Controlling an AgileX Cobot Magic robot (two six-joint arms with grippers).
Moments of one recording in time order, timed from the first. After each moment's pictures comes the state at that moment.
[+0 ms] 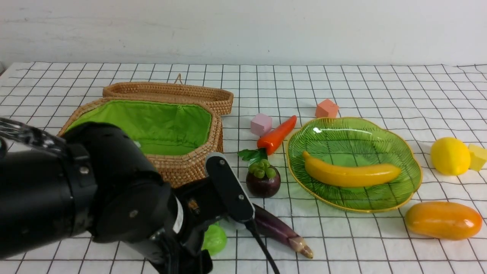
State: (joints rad) right arm 0.24 0.52 -1.04 0.50 1.16 -0.30; left arm -0.80 1.45 -0.96 0.18 0.79 0.22
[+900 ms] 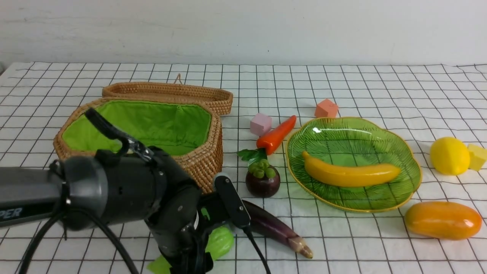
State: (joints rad) right arm 0.24 0.52 -1.04 0.54 1.22 -0.30; left arm -0.68 1.71 -0.99 0.19 0.67 0.31
